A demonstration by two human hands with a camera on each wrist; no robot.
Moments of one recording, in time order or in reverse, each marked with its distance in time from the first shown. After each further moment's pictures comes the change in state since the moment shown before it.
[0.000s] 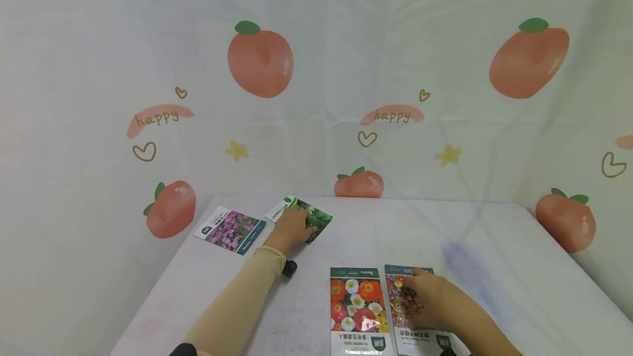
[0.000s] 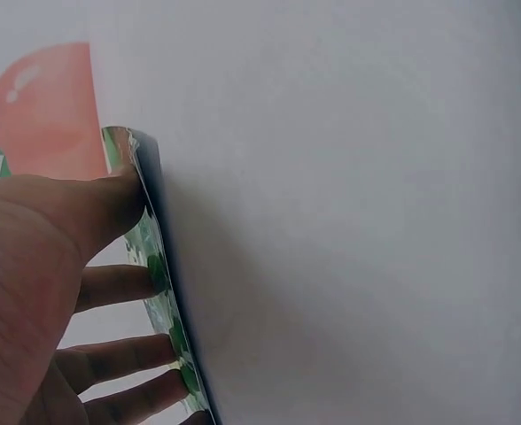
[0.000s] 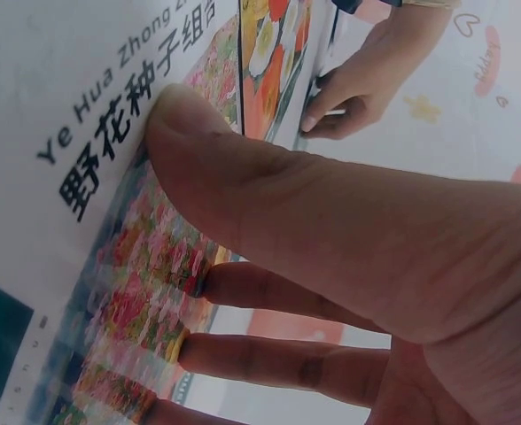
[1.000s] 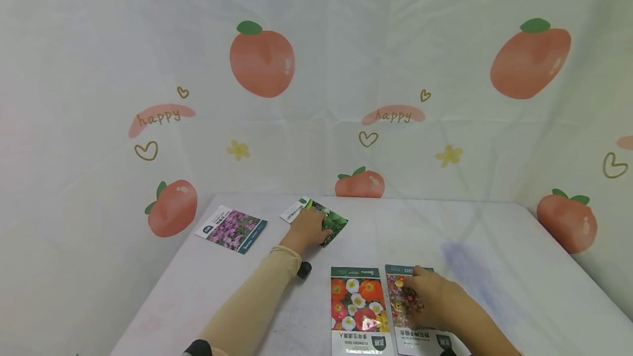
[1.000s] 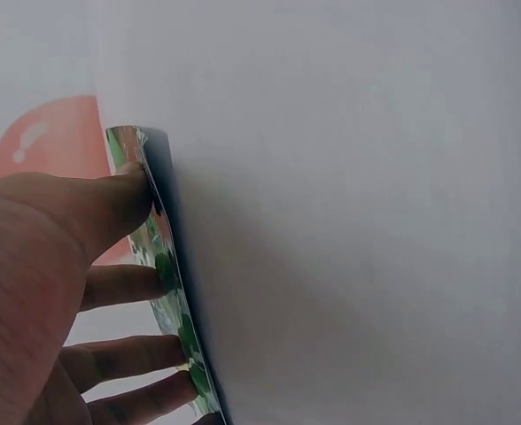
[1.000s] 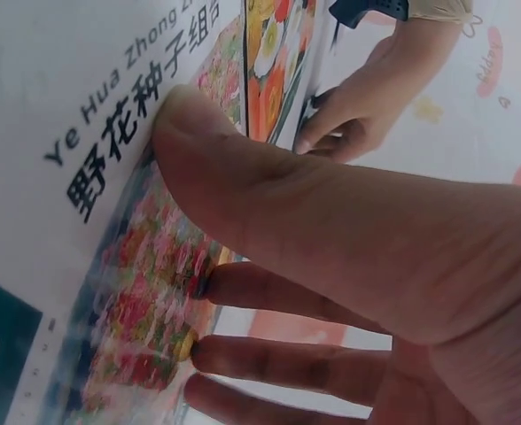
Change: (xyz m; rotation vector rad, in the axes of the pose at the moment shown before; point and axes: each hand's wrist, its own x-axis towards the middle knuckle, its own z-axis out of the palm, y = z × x) left_hand 0.011 0.031 0.013 0.062 -0.042 0.059; right_hand 0.001 -0.003 0.000 -0.067 -0.006 0.002
